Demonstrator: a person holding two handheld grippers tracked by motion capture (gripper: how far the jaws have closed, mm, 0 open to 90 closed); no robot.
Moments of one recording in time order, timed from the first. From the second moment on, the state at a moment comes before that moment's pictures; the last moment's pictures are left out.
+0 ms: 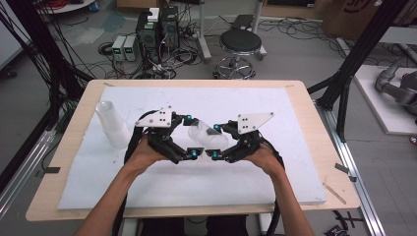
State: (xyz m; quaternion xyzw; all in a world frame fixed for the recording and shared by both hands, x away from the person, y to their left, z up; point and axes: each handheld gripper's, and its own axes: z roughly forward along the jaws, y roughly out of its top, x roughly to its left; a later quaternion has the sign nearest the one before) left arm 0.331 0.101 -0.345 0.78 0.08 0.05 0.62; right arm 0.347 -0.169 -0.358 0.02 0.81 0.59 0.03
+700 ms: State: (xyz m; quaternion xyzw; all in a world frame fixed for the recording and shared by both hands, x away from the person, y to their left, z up) left arm 0.345 0.103 -0.333 0.94 0.09 -0.01 0.33; right arm 0.352 -0.119 -0.334 0.01 0.96 0.29 -0.01
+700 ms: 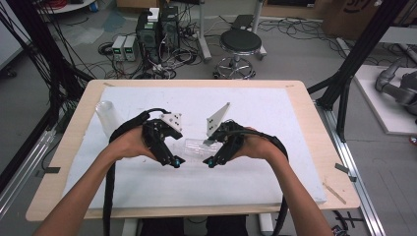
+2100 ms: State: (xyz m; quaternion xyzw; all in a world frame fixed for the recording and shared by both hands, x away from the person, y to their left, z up) left arm 0.354 0.073 -0.338 0.96 0.05 -0.01 0.28; right arm 0.361 -0.112 -0.338 0.00 0.96 0.27 -0.02
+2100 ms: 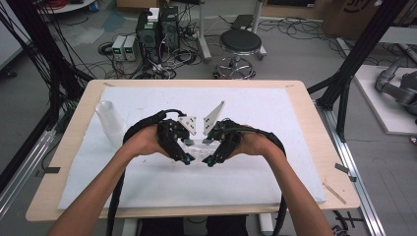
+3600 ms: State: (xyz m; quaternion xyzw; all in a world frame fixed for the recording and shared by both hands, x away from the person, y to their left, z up) left arm 0.335 0.150 -0.389 0.78 0.11 -0.01 0.61; right arm 0.343 -0.164 -0.343 0.07 0.82 0.57 0.01
